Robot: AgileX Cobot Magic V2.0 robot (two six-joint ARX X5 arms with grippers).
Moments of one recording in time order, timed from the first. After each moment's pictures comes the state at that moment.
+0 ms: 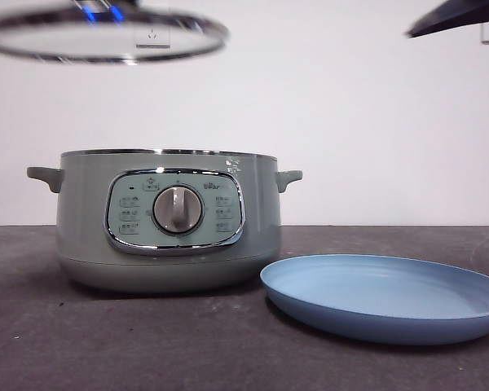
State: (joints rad) left arm -0.36 1.23 1.39 -0.70 0.15 0.10; right arm 0.32 1.07 1.07 -0.64 -0.65 0.12
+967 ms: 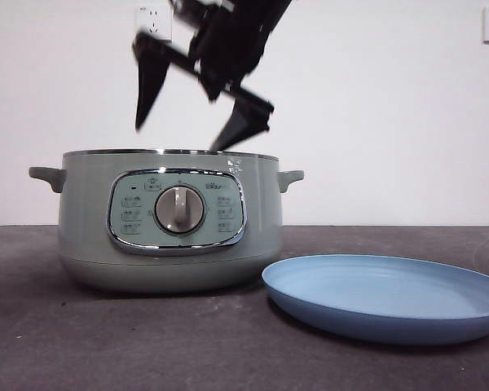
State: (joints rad) left arm -0.29 0.77 1.39 -1.09 0.10 0.10; right arm 0.71 2.03 1.84 -0.64 -0.14 0.17
